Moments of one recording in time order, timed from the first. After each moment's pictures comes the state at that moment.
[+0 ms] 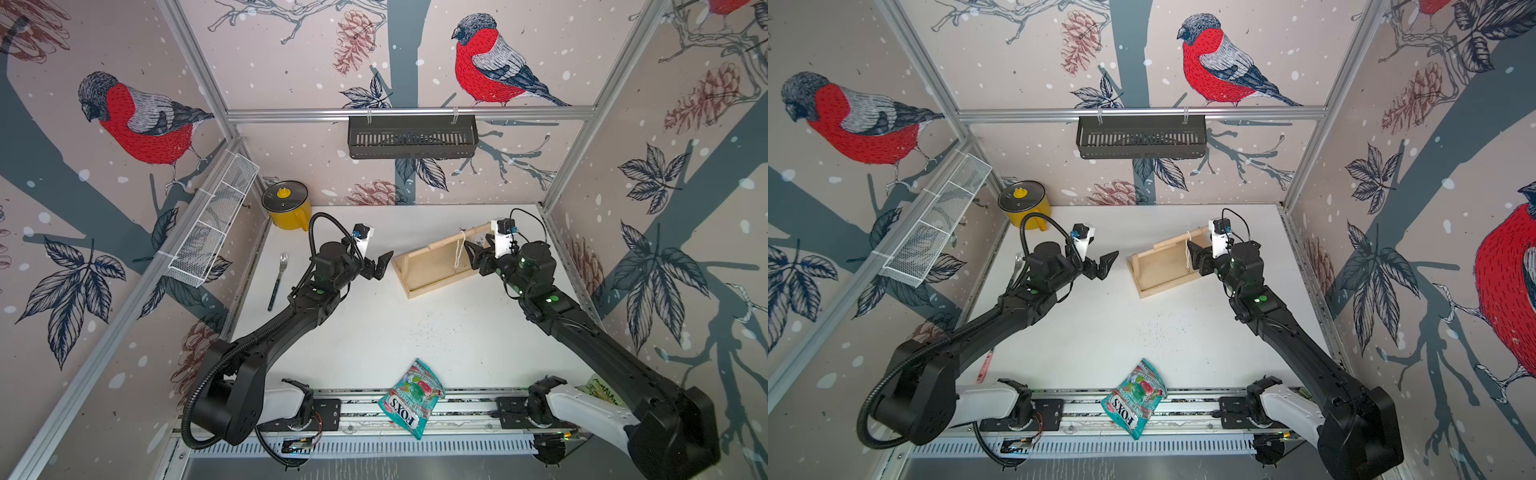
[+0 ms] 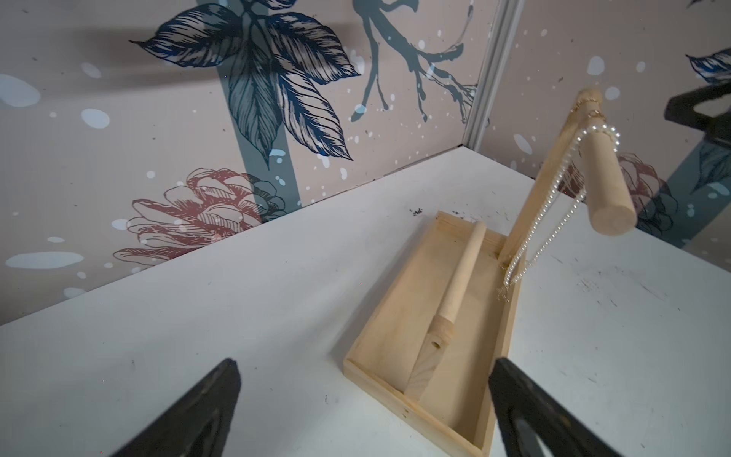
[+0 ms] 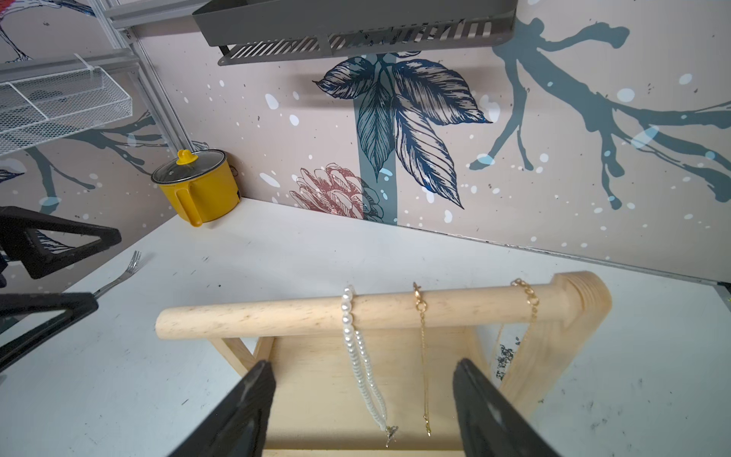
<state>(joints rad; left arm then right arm) -0.39 1.30 0.74 0.35 0.26 0.00 0.36 1.05 0.75 0.14 -0.12 0.08</state>
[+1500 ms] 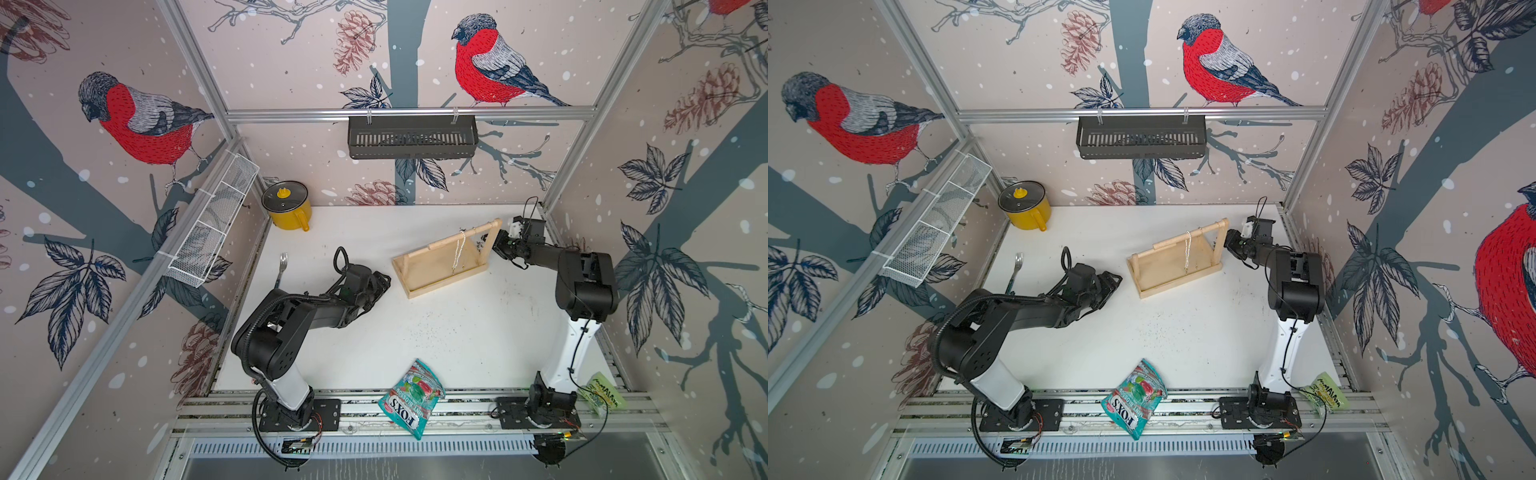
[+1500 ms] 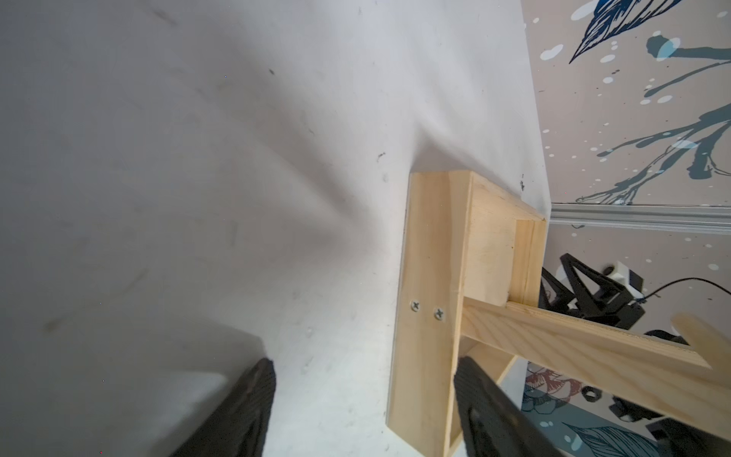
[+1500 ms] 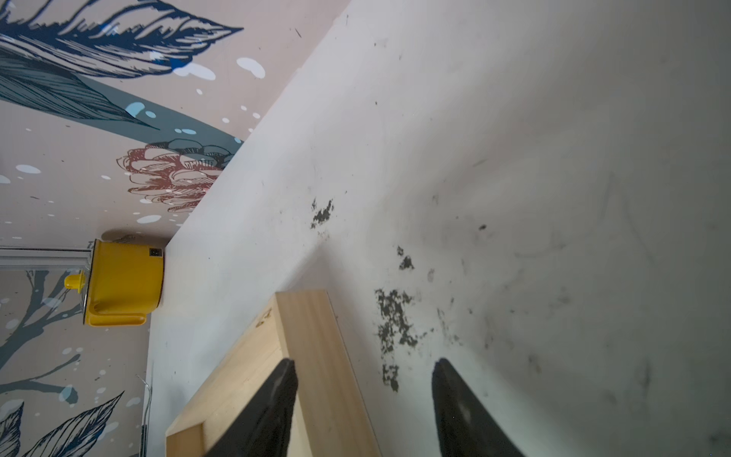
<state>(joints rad) -0.48 1.70 0.64 0.41 0.14 -1.22 -0.10 2.09 1.25 0.10 -0.61 0.55</state>
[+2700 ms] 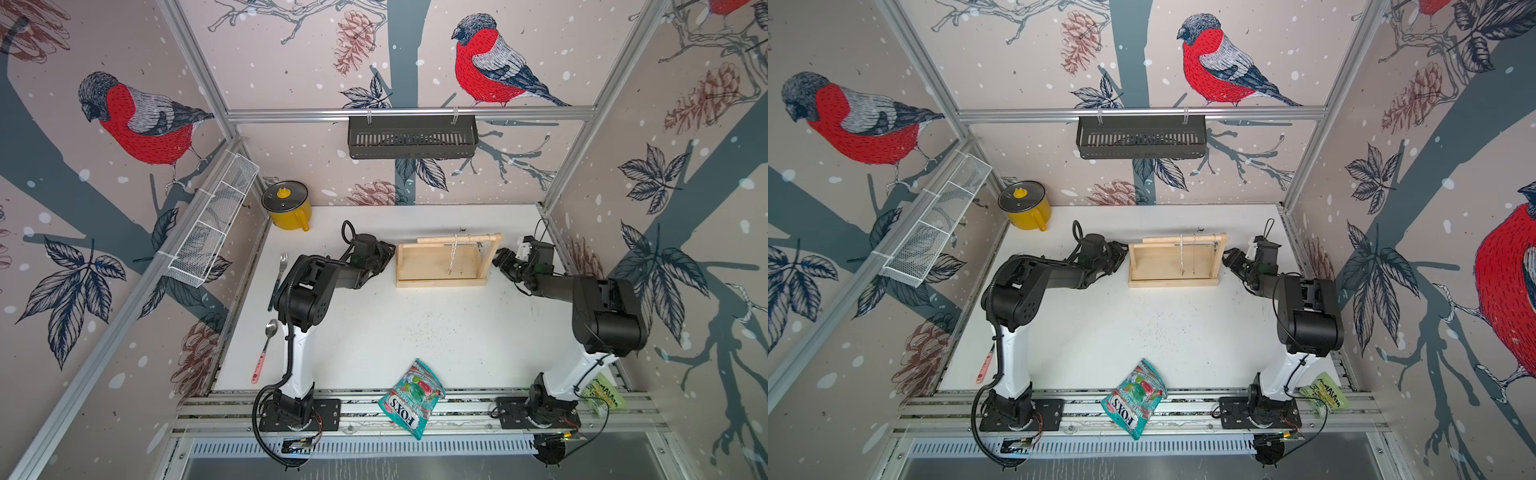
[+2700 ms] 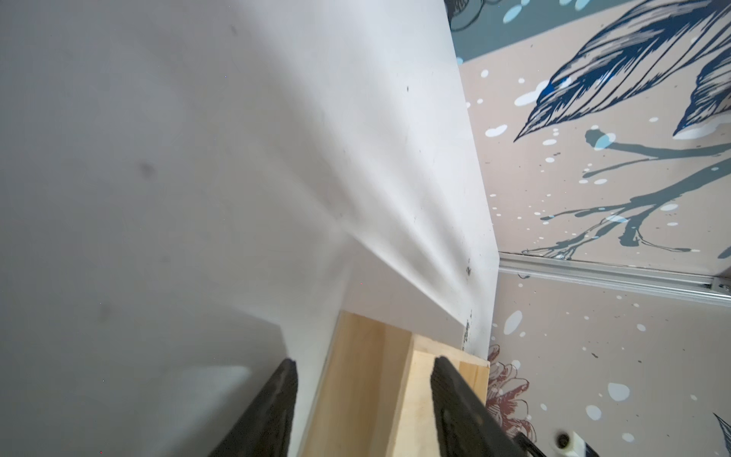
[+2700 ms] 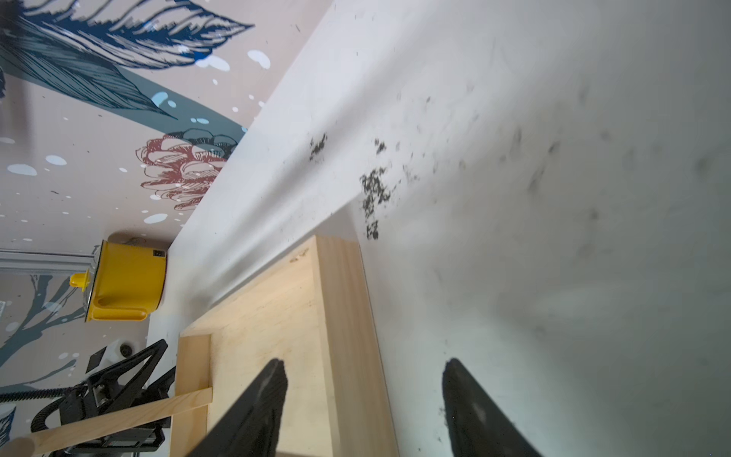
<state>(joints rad) -0.36 2.08 1.10 0.45 0.23 -1.21 -0.11 1.74 0.81 0.31 -0.50 0.60</state>
